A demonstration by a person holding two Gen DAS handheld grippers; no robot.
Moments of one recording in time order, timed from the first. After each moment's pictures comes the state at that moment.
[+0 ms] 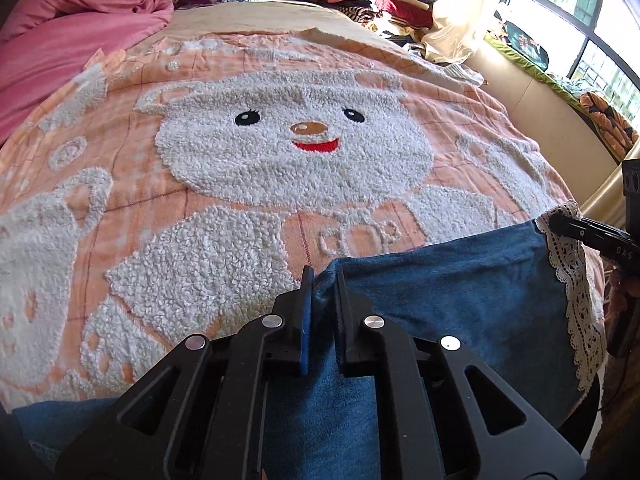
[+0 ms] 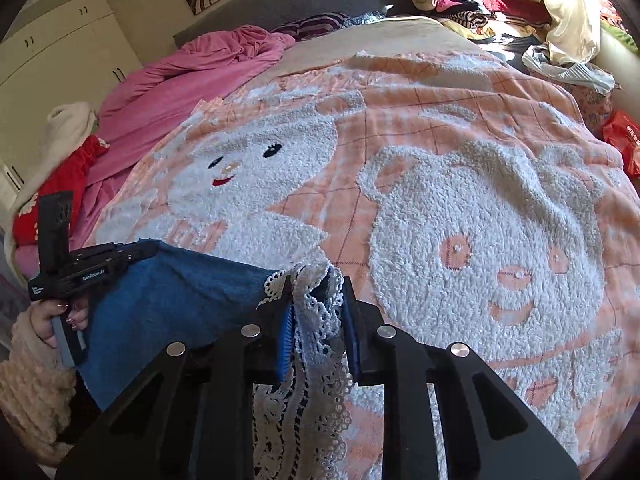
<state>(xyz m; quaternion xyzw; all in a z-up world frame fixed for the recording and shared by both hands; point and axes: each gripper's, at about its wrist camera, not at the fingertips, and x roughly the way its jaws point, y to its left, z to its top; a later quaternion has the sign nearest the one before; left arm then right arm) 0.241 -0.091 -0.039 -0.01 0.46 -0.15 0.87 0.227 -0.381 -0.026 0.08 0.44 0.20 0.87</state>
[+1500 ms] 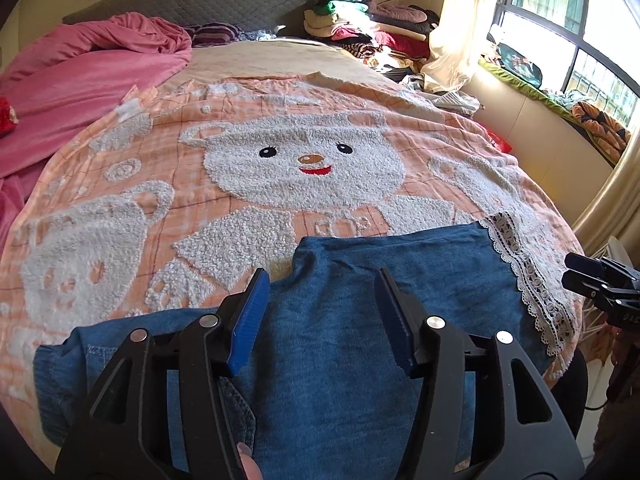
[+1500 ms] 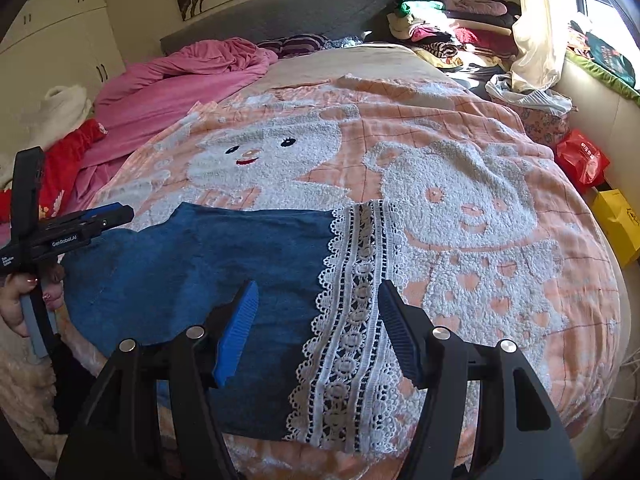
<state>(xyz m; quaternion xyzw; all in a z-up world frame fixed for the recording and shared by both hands) 0.154 -0.078 0.022 -0.01 0.40 -0.13 0.91 0.098 -0.340 0.015 0.04 0.40 0.13 0.91</state>
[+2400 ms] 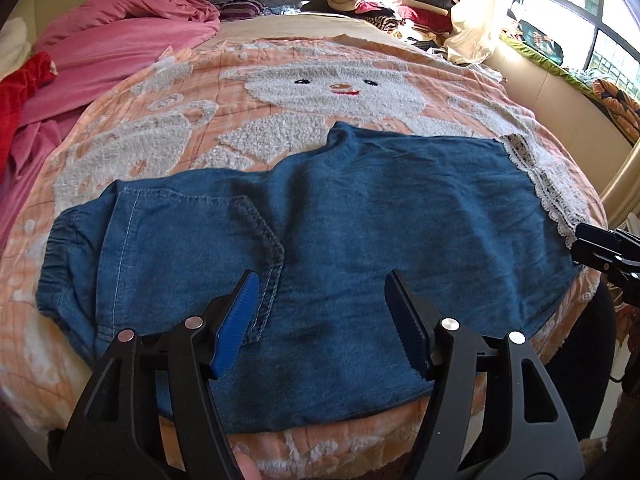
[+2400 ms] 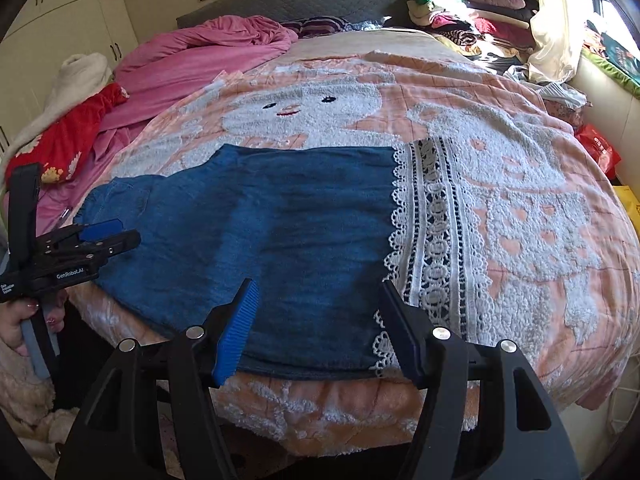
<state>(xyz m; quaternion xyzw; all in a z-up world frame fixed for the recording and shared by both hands) 0.074 -0.055 -0.027 0.01 0.44 -0.08 0.89 0.050 -0.294 -0.020 0.02 0.42 0.15 0.89</state>
